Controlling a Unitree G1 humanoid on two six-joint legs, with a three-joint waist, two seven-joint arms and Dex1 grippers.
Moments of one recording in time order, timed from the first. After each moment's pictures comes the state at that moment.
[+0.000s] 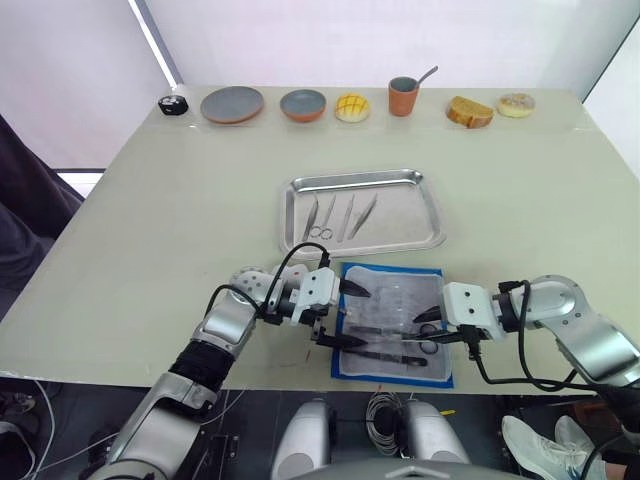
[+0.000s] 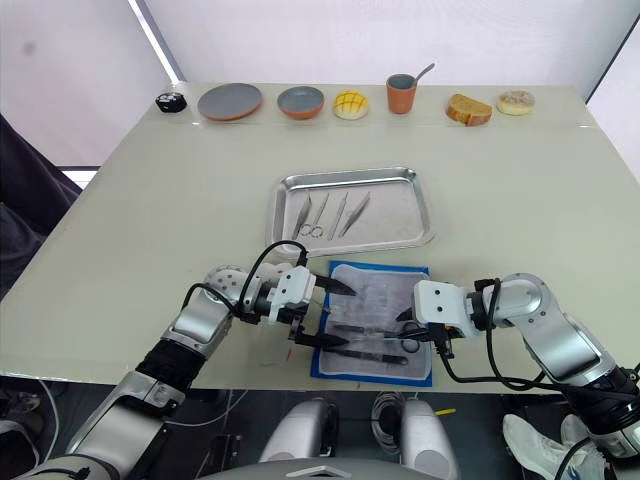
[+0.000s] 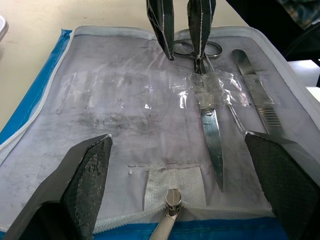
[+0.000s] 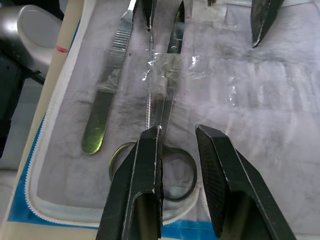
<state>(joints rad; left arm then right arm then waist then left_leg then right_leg) -0.42 0.49 -0.34 0.28 -0.18 -0.10 -1.36 -0.25 -0.81 0.33 -0.31 0.13 0.29 1.19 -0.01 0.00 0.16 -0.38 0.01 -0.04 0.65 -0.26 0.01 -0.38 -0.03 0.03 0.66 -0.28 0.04</state>
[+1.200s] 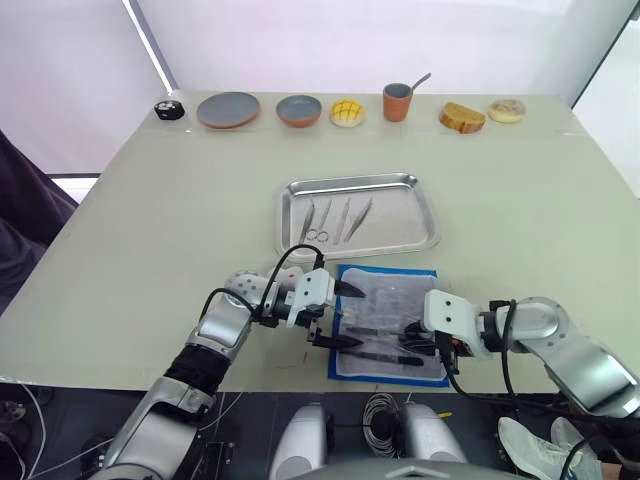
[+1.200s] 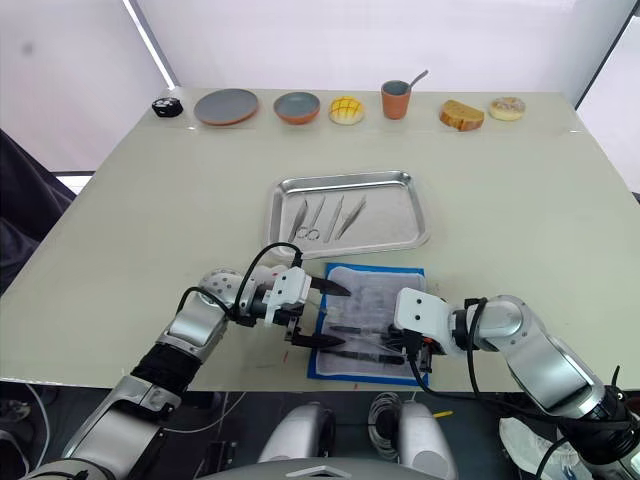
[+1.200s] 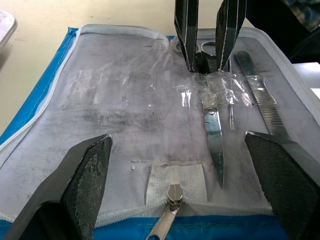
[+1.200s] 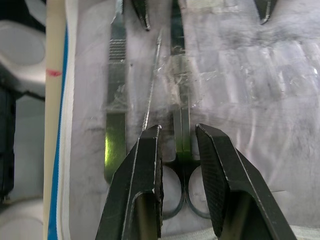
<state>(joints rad) -0.40 0.51 -0.32 0.28 -0.18 -0.08 -1.34 -0.19 -0.75 0.38 -0.54 0.09 0.71 0.98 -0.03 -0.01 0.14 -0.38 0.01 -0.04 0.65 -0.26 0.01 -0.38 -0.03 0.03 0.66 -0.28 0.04</state>
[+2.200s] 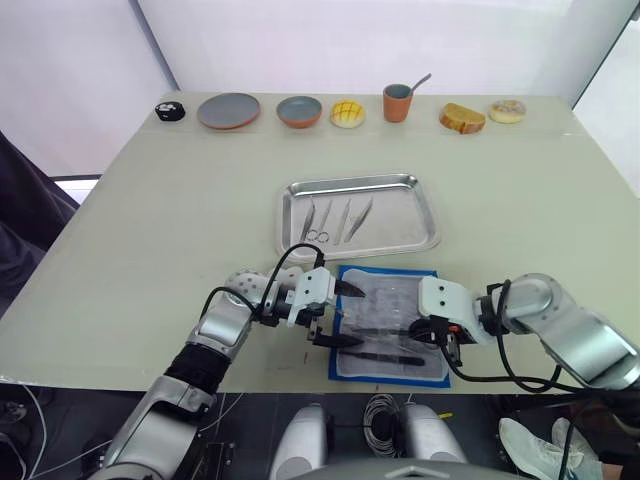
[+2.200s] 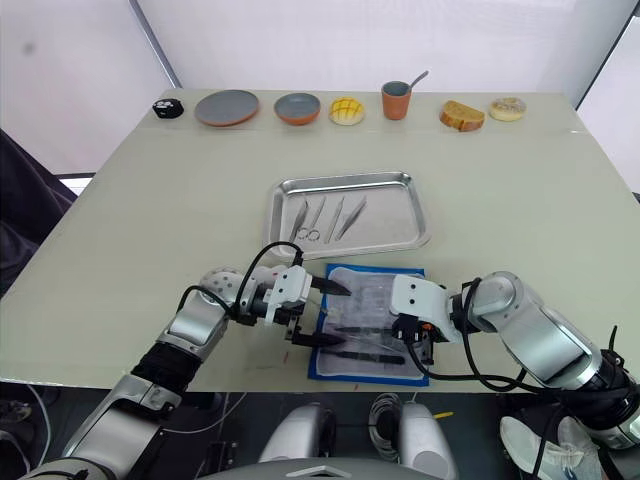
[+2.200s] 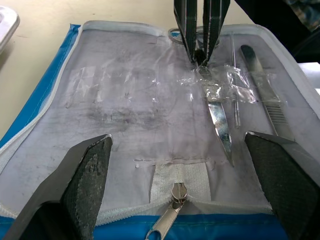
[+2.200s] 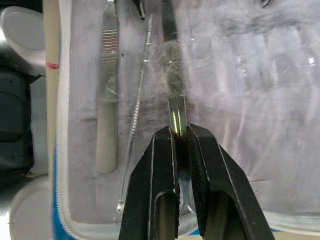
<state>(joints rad) -0.41 0.51 -0.32 0.27 -0.18 -0.06 -1.34 -0.40 -0.82 0.47 -0.57 0.17 0.93 1.06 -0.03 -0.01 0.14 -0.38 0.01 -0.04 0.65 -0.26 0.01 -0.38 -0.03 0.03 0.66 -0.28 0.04</state>
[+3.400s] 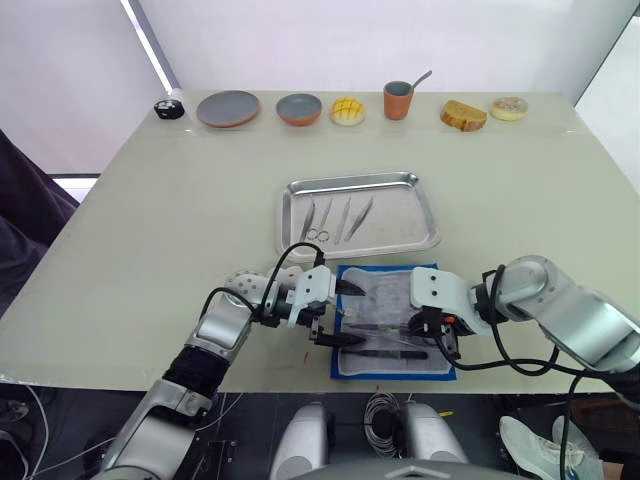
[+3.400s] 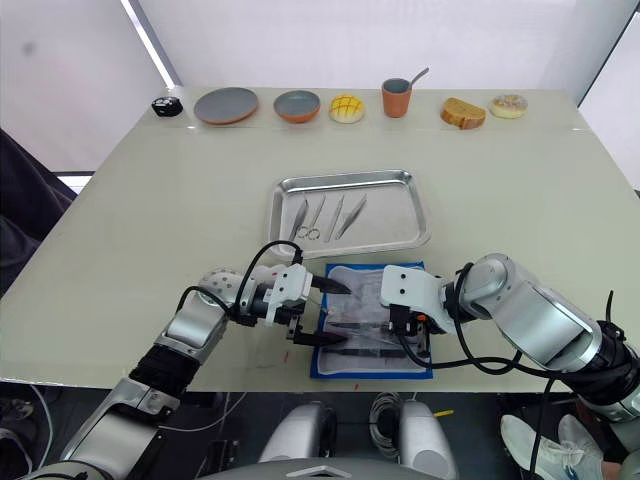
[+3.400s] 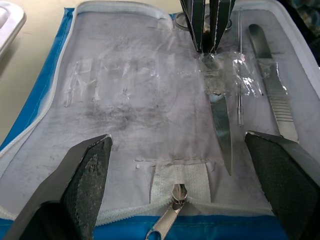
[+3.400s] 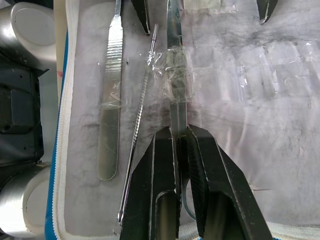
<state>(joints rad) -0.39 0.51 -0.33 0.20 -0.18 0.02 -1.31 -0.57 -0.86 0.54 -0.60 0.25 1.07 1.04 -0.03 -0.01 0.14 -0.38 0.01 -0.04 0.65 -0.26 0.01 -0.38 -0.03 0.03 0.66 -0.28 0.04</state>
